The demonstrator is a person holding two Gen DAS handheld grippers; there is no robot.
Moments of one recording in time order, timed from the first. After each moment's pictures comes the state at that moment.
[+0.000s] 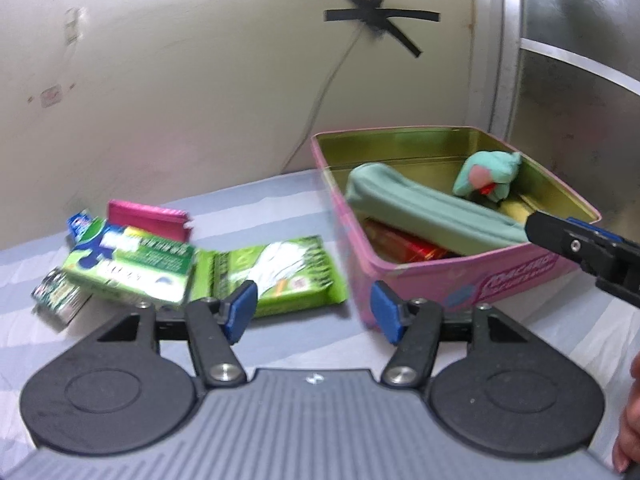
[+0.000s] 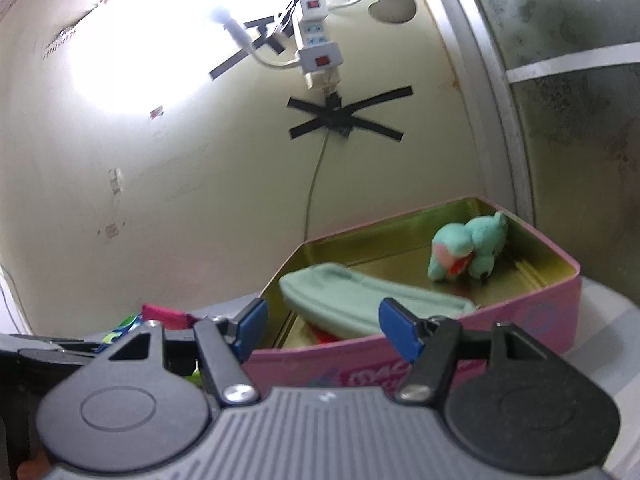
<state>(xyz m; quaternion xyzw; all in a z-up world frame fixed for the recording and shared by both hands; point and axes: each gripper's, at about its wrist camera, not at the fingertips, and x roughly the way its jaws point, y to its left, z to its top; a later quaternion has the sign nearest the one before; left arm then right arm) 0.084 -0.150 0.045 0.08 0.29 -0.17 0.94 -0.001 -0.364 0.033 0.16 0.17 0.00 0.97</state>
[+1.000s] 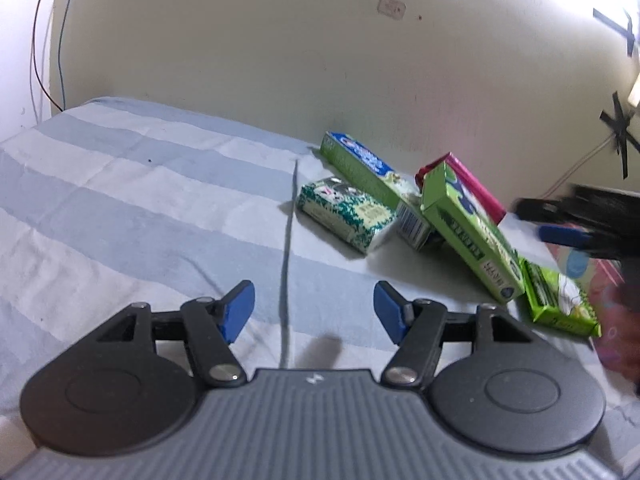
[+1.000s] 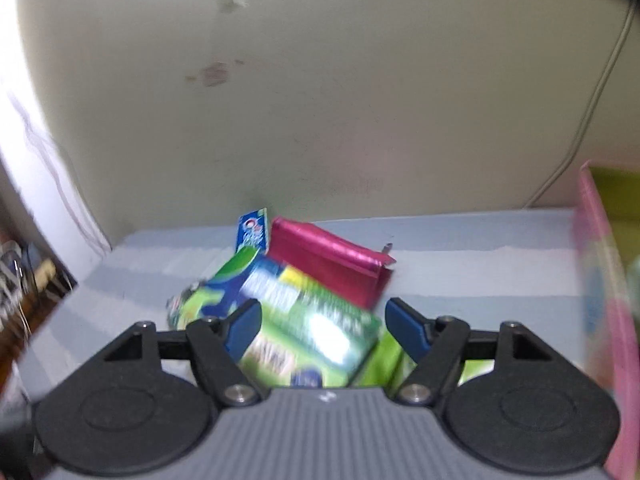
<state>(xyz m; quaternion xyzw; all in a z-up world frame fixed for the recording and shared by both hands) 0.105 0.115 -0.012 -0.13 0.29 0.01 0.95 0.246 -0.180 0.004 0.11 0.36 0.21 0.90</state>
